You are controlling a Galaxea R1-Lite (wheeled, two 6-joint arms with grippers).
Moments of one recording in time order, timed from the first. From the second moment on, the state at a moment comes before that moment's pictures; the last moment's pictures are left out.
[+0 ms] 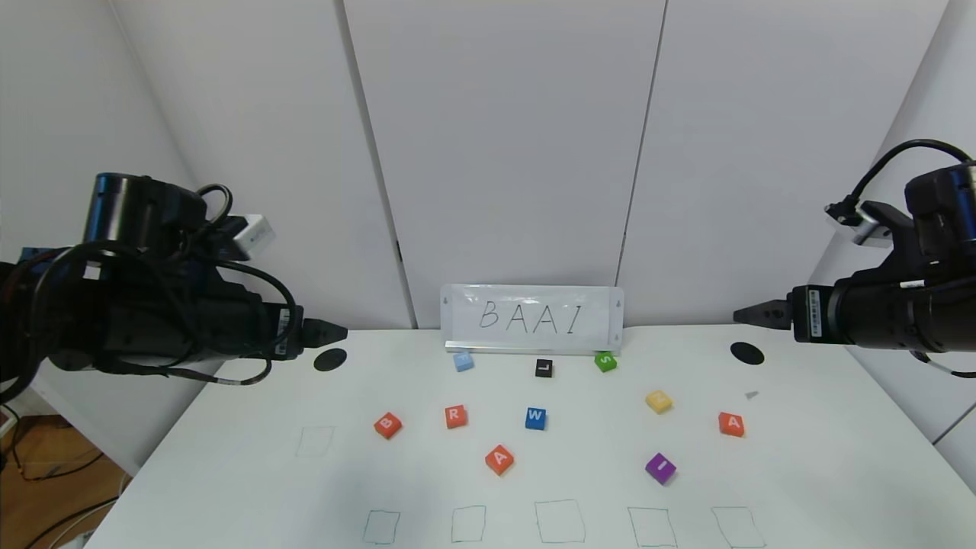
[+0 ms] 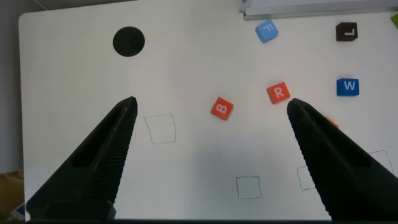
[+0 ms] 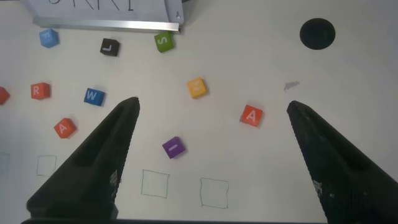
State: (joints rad) left arm -0.13 1.61 -1.07 0.09 0.00 -0.02; right arm 0.16 1.61 -1.11 0.13 0.03 0.18
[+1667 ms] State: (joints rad) left arm -0.37 2.06 -1.35 0.39 0.19 -0.79; right arm 0.16 1.60 -1.11 0.14 0.03 0.19
